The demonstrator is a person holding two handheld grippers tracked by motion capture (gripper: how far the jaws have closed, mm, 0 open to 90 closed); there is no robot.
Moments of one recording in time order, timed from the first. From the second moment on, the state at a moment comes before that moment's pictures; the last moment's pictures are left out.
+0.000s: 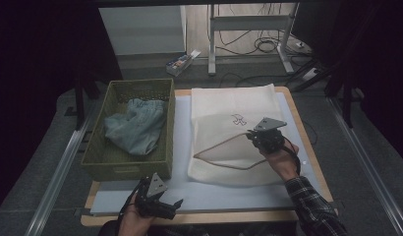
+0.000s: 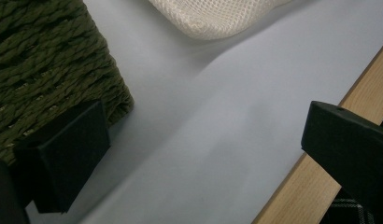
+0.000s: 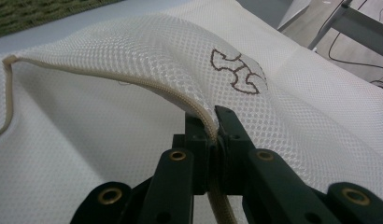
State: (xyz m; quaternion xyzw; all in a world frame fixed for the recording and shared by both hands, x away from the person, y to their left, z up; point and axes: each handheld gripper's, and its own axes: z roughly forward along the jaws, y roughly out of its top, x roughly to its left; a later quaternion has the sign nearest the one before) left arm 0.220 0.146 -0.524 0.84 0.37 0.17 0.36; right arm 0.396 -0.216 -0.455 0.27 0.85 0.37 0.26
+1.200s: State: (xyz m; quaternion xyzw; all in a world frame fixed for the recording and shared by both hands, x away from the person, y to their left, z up) left arm 0.220 0.146 -0.523 0.83 0.38 0.17 0.37; right arm 0.413 -0.210 -0.423 0.29 0.82 0.42 0.23
